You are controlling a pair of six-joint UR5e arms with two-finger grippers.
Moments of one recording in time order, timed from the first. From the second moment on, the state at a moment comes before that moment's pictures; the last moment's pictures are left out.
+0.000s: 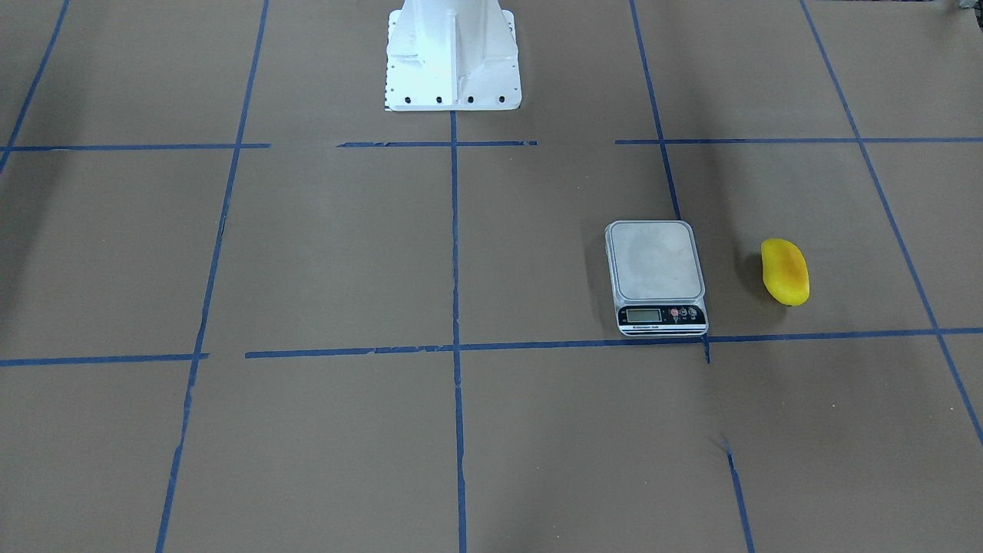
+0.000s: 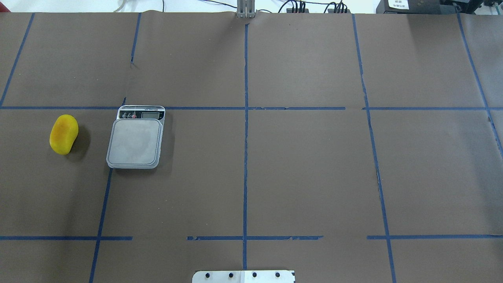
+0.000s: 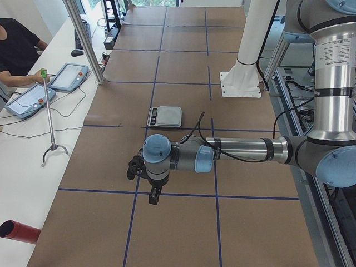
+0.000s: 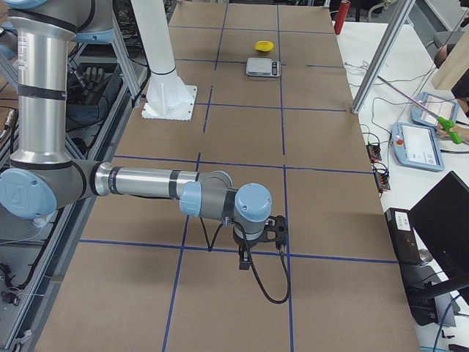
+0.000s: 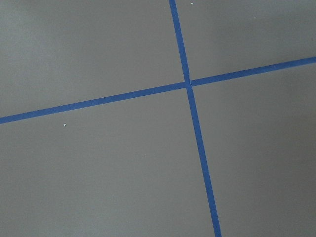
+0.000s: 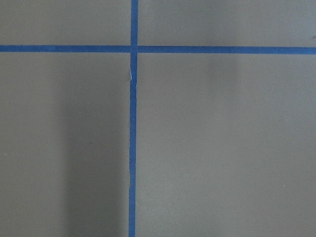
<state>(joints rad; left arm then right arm) -1.60 -1.48 -1.66 -1.65 -2.34 0.16 1.64 -1.68 1.67 -1.68 2.35 -0.13</state>
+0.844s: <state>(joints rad) -1.58 -1.53 -1.83 -1.65 -2.35 0.04 1.64 -1.68 1.67 -1.68 2.35 -0.13</state>
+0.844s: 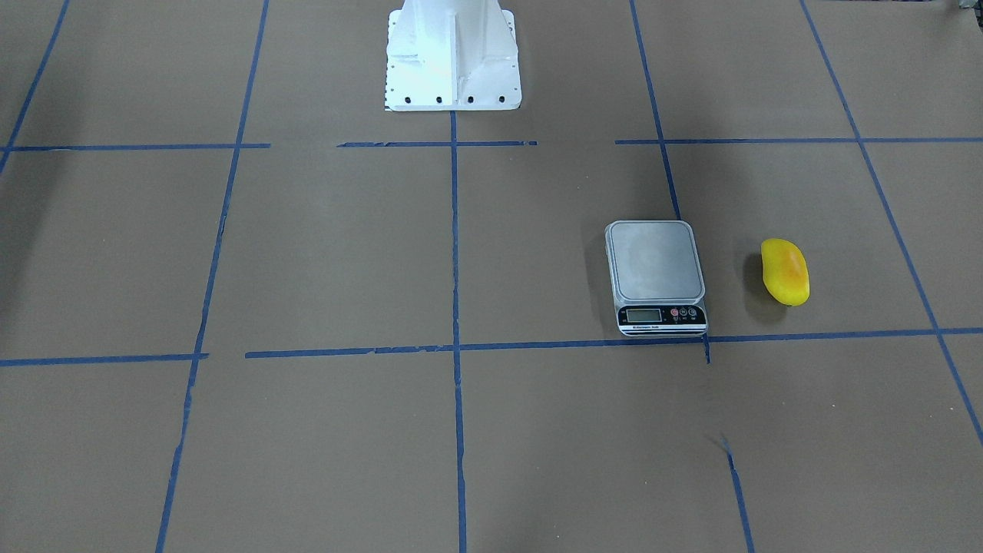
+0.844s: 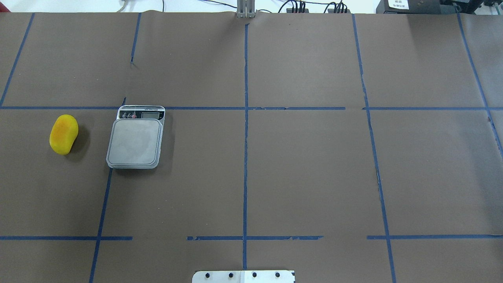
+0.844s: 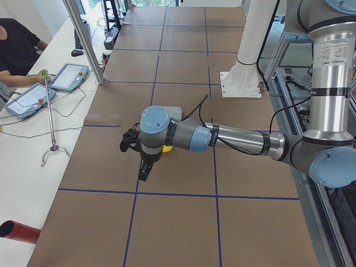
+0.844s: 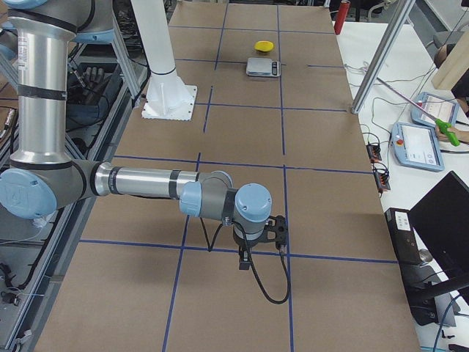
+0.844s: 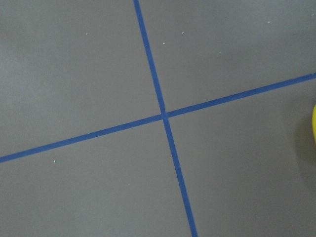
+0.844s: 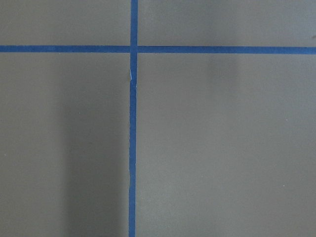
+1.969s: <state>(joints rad) -1.03 -1.64 -1.69 -2.06 -2.17 -0.69 1.64 -1.68 1.67 -1.68 2.35 -0.13</state>
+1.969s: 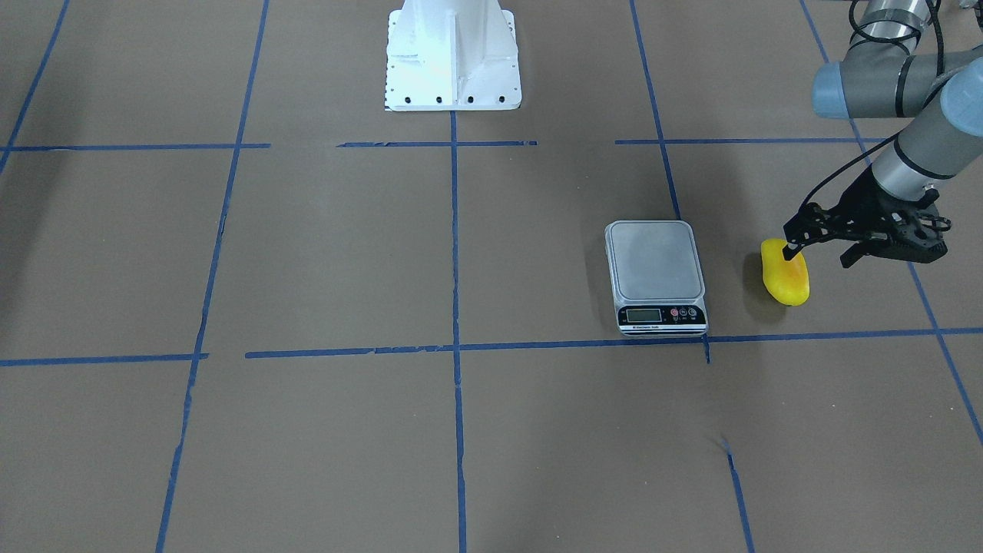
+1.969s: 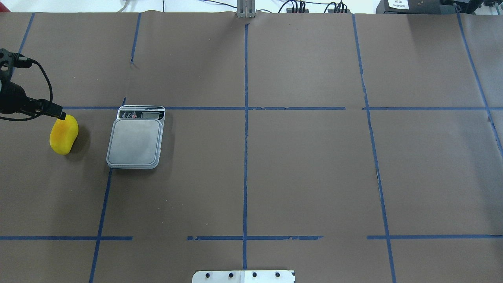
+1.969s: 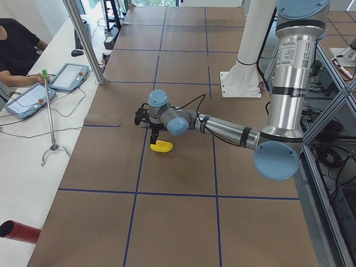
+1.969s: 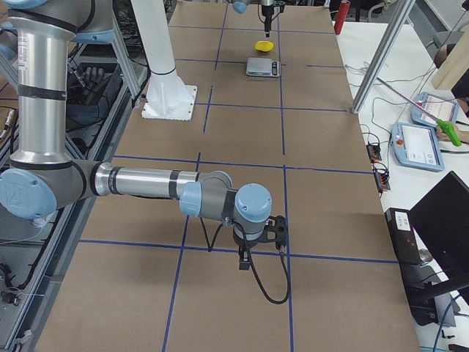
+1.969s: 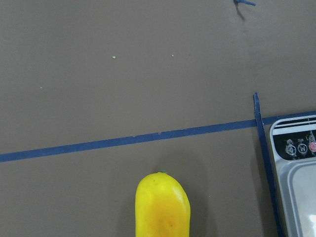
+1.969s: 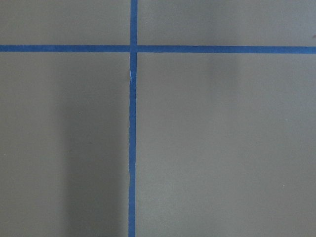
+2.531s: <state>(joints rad) -0.95 -1.64 -1.62 -2.11 -2.12 -0.69 1.64 -1.68 1.67 -1.68 2.35 -0.13</state>
